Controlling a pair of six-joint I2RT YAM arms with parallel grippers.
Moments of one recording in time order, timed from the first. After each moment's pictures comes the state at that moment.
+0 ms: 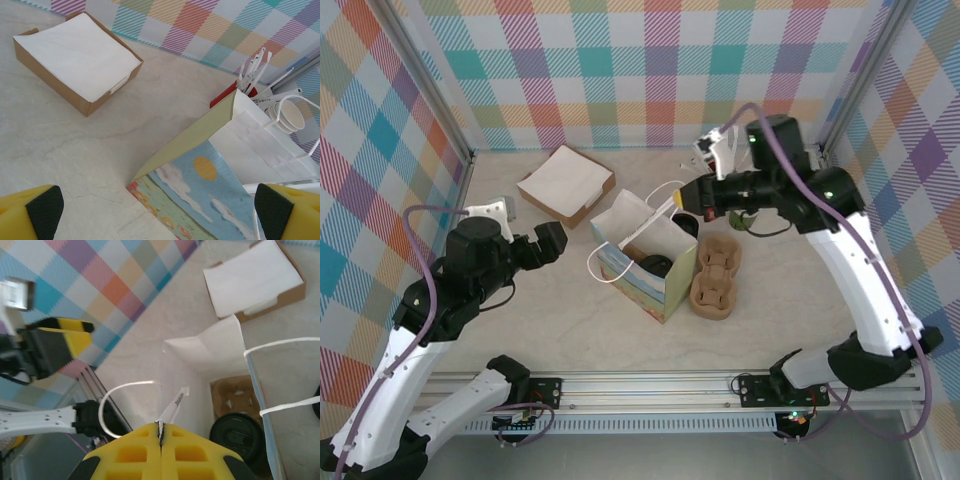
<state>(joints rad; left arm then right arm) -0.49 0.78 1.20 -0.92 -0.16 -0.60 0.59 1.41 1.92 -1.15 -0.51 0.23</state>
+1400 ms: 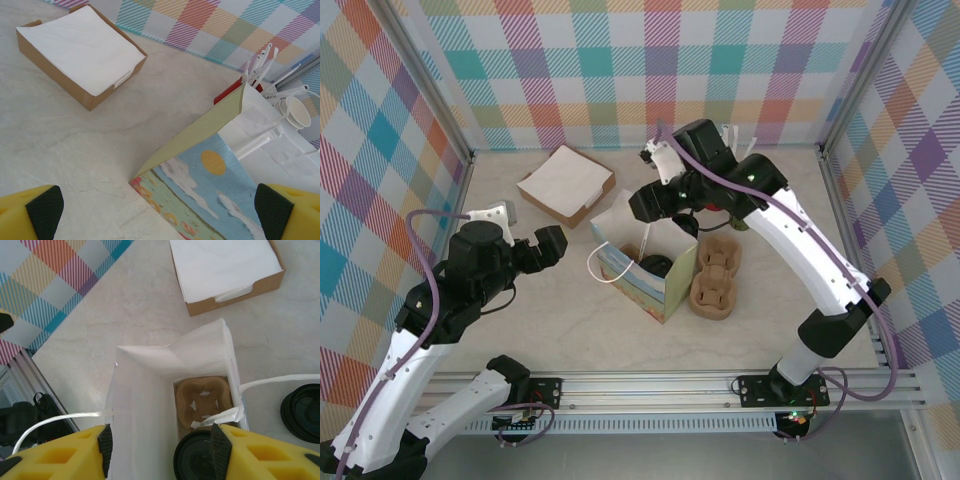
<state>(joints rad) -0.49 0.76 1.16 -0.92 -0.16 -0.61 0.75 1.62 2.00 -1.13 -0.24 0.17</state>
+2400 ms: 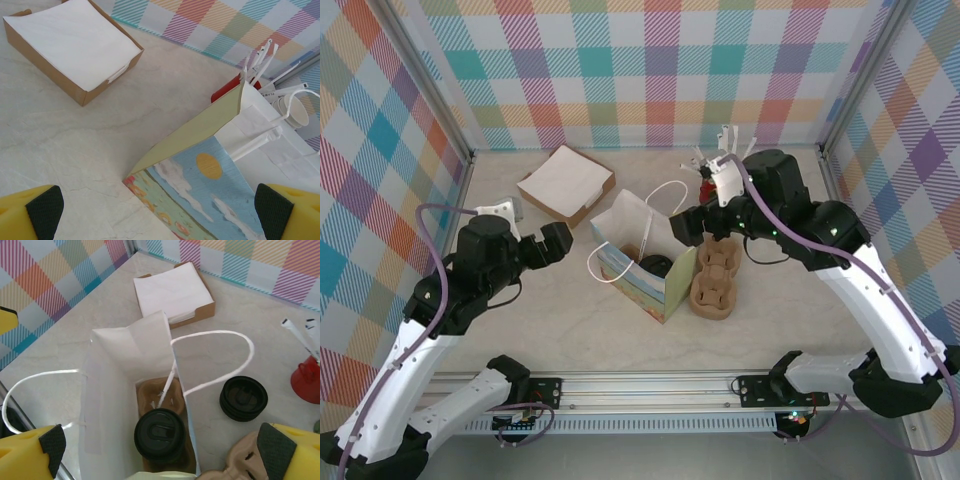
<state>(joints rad) -0.49 0.81 1.16 -0.89 -0.14 -0.64 0.71 1.21 1.68 -1.05 -0.08 0.12</state>
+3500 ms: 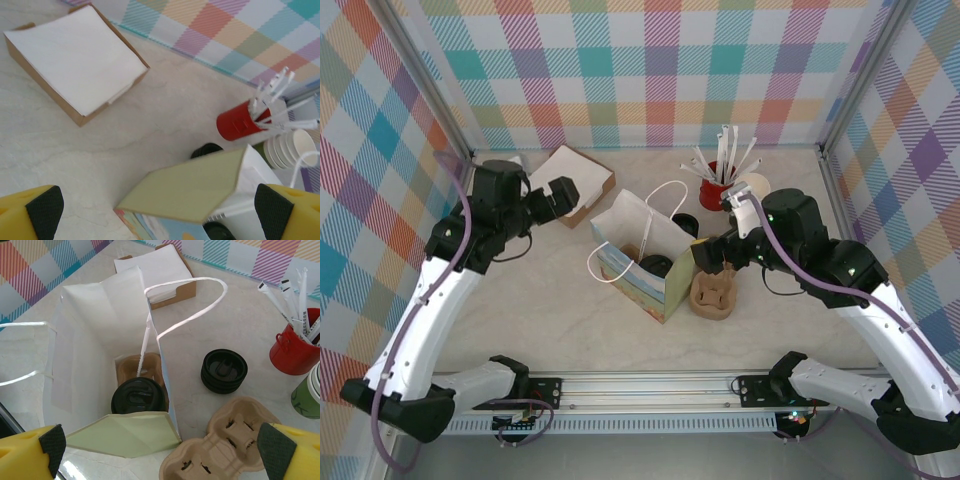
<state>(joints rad) -0.34 1.15 1.46 -0.92 -0.06 -0.63 0.71 0.99 1.39 -0.99 -0.03 0.10</state>
